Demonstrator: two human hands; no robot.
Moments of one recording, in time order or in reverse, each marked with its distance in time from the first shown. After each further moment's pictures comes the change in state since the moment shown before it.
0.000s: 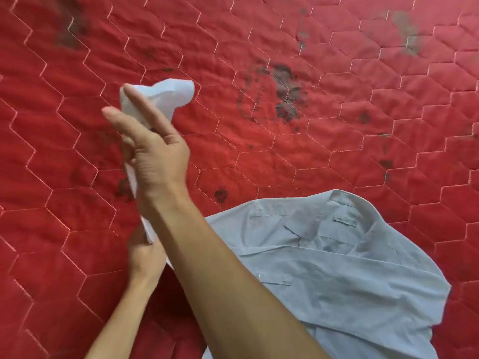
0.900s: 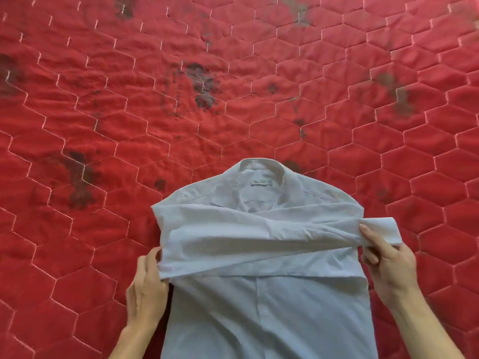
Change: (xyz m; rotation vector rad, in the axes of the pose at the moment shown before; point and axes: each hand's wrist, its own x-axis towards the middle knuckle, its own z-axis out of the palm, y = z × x) left_hand -0.156 0.009 0.020 0.705 -0.272 0.335; right_hand -0.286 -0.135 -0.440 -0.195 0.796 -0.259
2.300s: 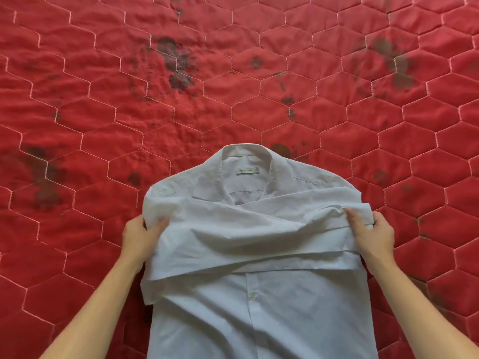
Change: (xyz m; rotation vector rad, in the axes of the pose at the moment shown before) left_hand 0.103 0.051 0.006 -0.487 -0.185 -0.333; right_hand 0.087 0.060 -0.034 -0.688 0.209 -0.168
